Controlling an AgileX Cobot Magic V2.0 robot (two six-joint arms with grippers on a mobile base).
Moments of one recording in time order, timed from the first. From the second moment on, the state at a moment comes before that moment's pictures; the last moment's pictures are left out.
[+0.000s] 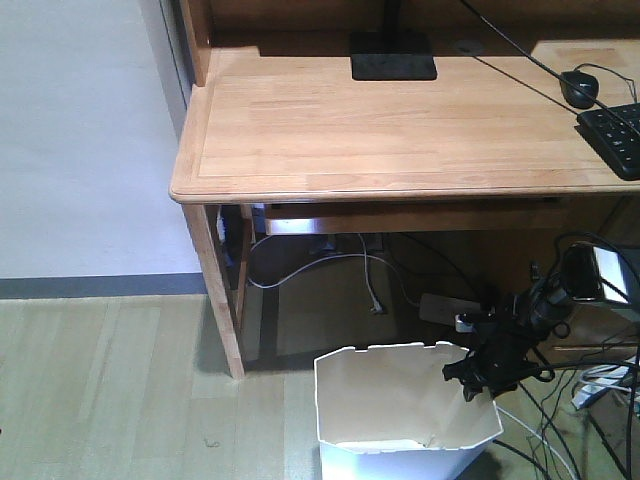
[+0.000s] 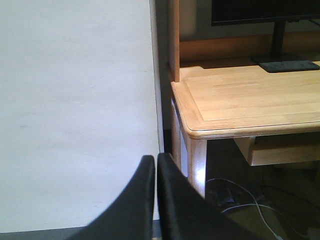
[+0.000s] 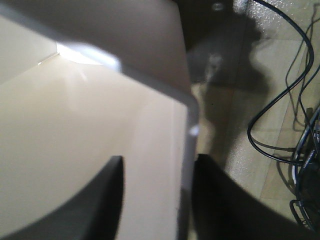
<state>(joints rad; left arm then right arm) 0.00 -0.01 0.03 0.02 0.21 0.00 -0.09 3.02 -1.61 0.19 0.42 -0.36</state>
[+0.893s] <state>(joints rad) 0.00 -0.01 0.03 0.02 0.21 0.00 -0.17 2.76 -1.29 0.96 0.37 -1.23</state>
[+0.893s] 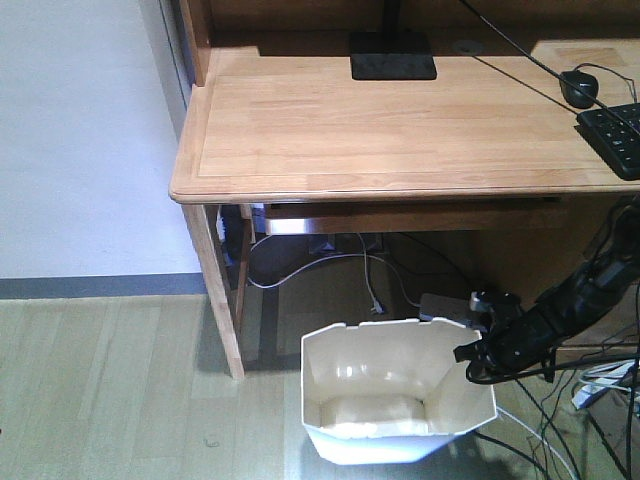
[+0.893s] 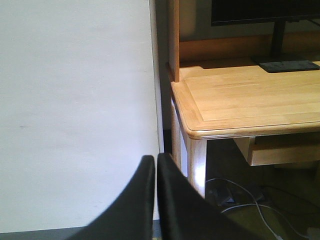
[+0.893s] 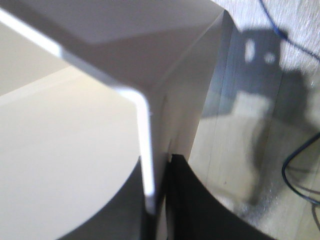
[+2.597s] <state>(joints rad) 0.00 -0.01 0.03 0.02 0.21 0.00 -0.19 2.17 -0.82 1.19 0.55 -1.54</state>
